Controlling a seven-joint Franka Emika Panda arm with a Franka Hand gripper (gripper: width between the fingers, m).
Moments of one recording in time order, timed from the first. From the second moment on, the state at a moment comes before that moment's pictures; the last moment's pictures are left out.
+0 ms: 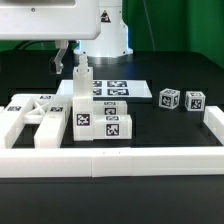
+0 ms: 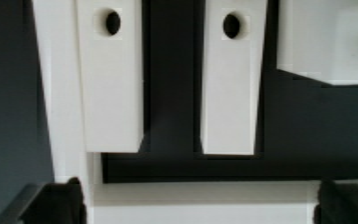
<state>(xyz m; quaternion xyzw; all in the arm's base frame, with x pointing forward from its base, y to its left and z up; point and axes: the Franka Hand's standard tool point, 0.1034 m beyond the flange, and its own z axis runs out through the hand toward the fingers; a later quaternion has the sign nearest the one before) 0.601 -0.150 0.111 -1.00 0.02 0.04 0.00</state>
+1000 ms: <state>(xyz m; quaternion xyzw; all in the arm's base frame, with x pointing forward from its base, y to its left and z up) 0.623 -0.154 0.082 -1.00 0.00 0.02 -0.01</state>
